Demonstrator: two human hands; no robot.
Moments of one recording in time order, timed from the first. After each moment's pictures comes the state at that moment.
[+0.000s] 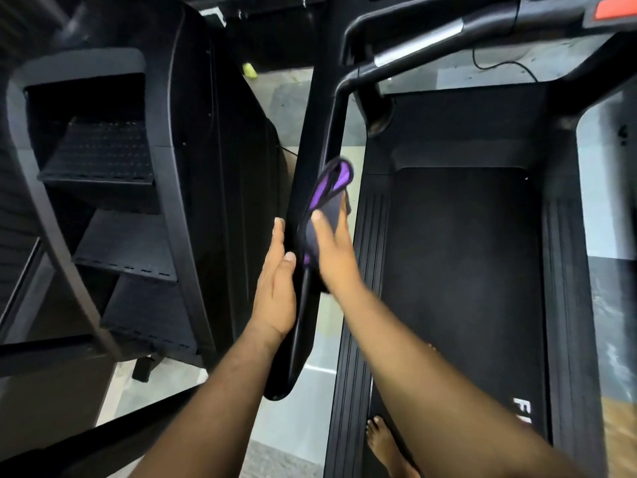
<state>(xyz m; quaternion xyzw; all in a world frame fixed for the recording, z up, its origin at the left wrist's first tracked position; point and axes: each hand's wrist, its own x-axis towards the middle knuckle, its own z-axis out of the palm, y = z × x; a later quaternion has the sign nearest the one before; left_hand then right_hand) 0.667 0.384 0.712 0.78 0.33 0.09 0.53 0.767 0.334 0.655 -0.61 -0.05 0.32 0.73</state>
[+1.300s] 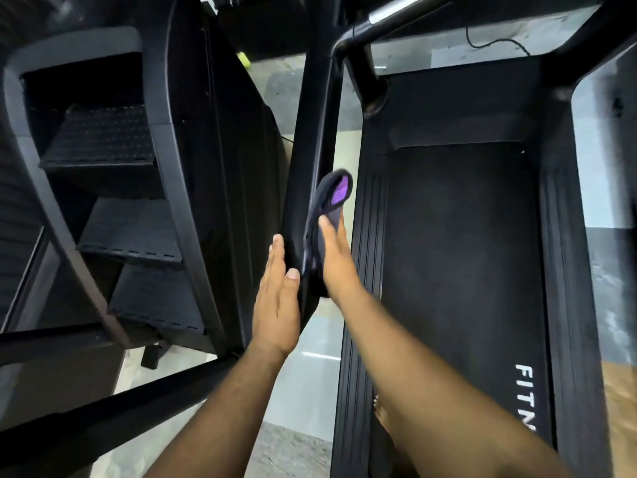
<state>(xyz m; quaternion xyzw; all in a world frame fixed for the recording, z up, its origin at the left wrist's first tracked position) 0.580 0.346 0.706 0.83 0.33 0.07 0.45 0.695 0.303 0.639 -0.55 0.02 0.36 0.76</state>
